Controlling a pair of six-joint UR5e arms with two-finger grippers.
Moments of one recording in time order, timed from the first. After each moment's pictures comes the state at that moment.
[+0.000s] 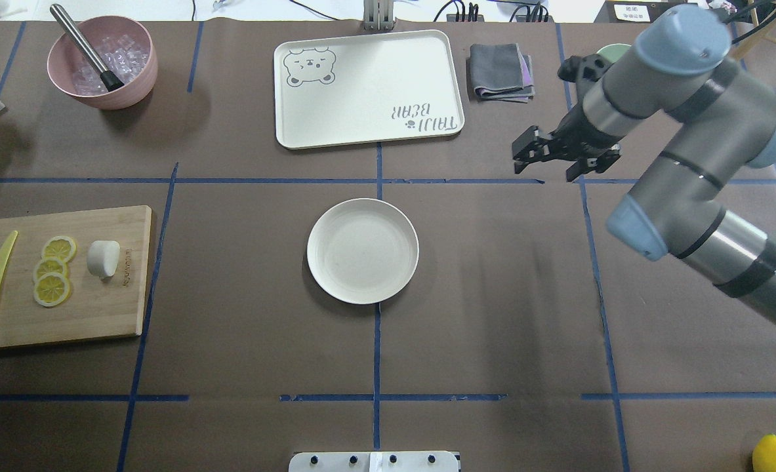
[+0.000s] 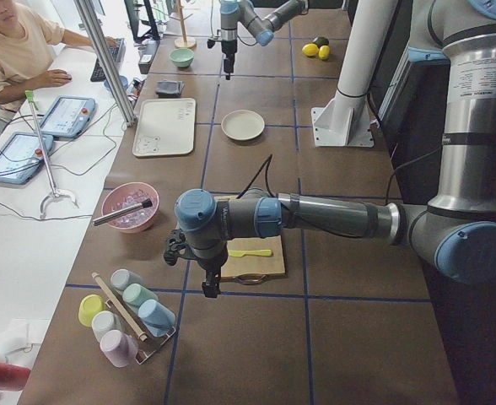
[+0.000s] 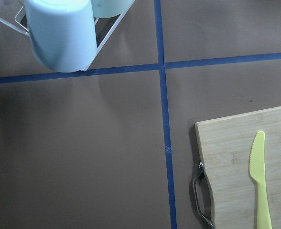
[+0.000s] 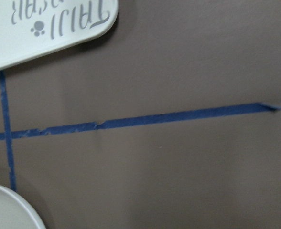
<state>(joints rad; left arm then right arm) -1.57 -1.56 -1.68 -1.40 -2.34 0.13 0.96 -1.15 1.68 -1.43 2.27 0.90</state>
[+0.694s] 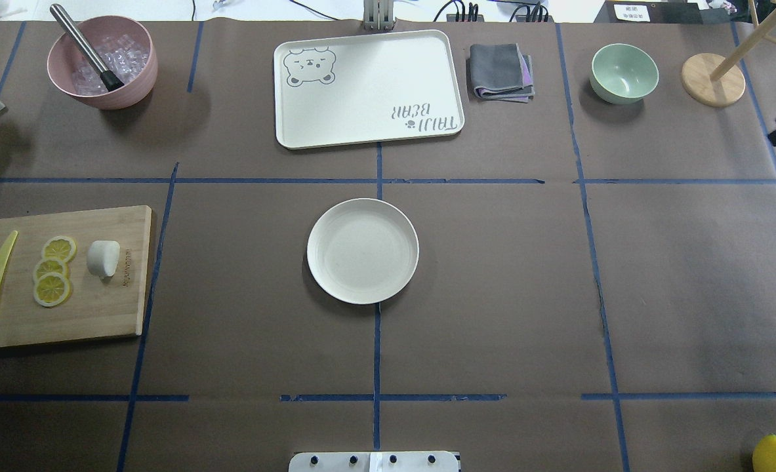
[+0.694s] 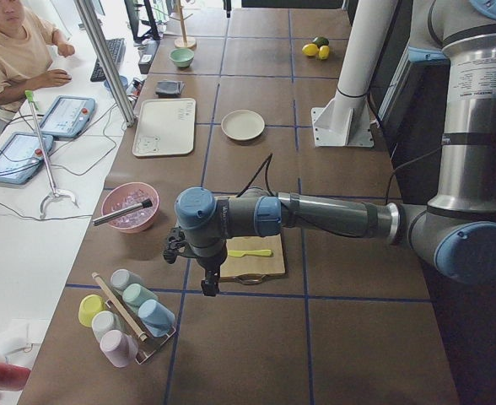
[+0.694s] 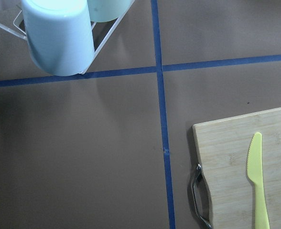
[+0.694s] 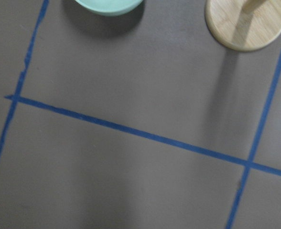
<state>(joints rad) -1.57 -1.56 -1.69 -1.41 -2.34 0.13 1.40 -1.46 1.77 -1.71 2.30 -0.05</state>
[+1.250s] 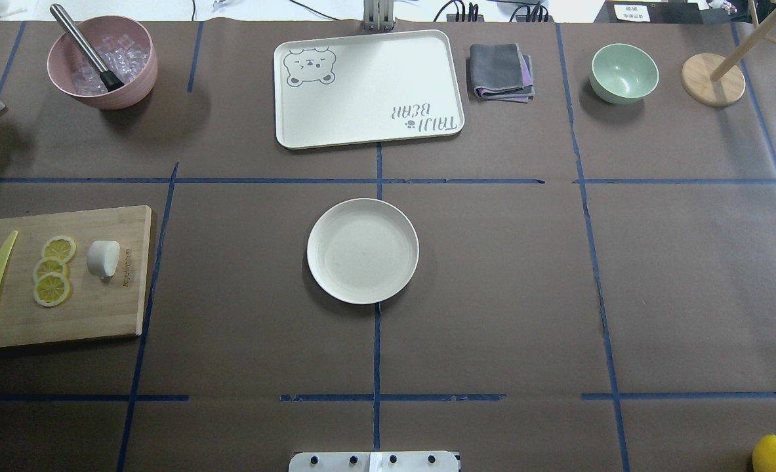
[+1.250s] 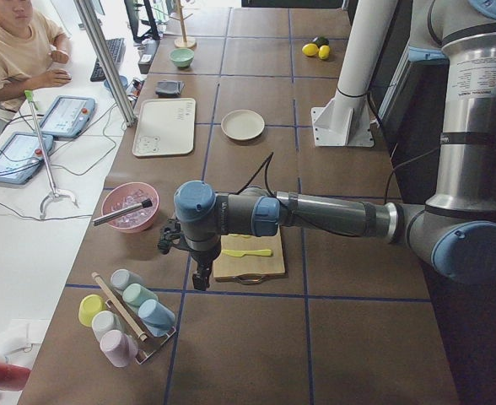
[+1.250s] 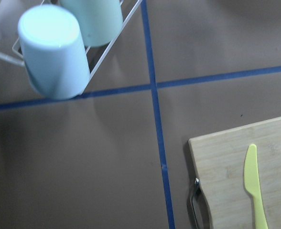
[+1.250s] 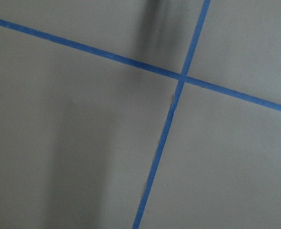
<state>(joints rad) -1.55 -1.58 -1.68 -1.58 -2.34 0.12 1.54 -1.67 1.80 -1.69 2.31 -0.25</state>
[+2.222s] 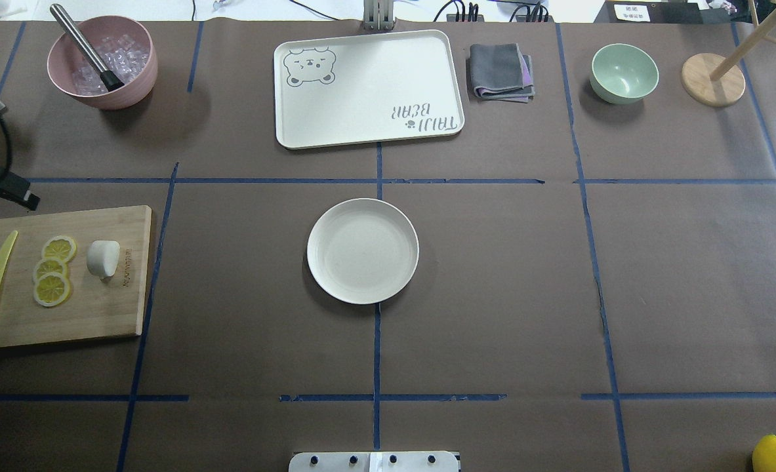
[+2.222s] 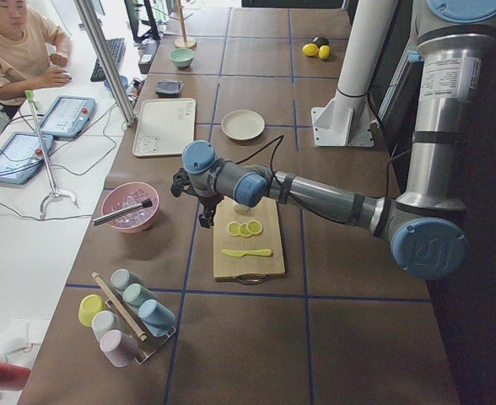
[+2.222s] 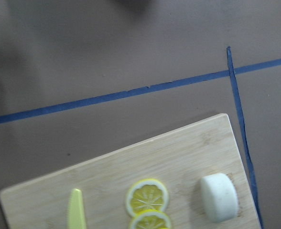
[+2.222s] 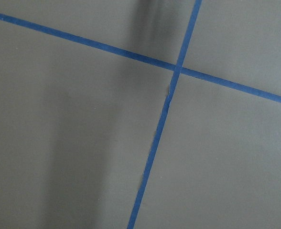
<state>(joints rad) -1.07 -1.61 -1.88 -1.73 -2.30 -0.59 1.55 -1.68 1.81 -1.69 2.31 -0.26</state>
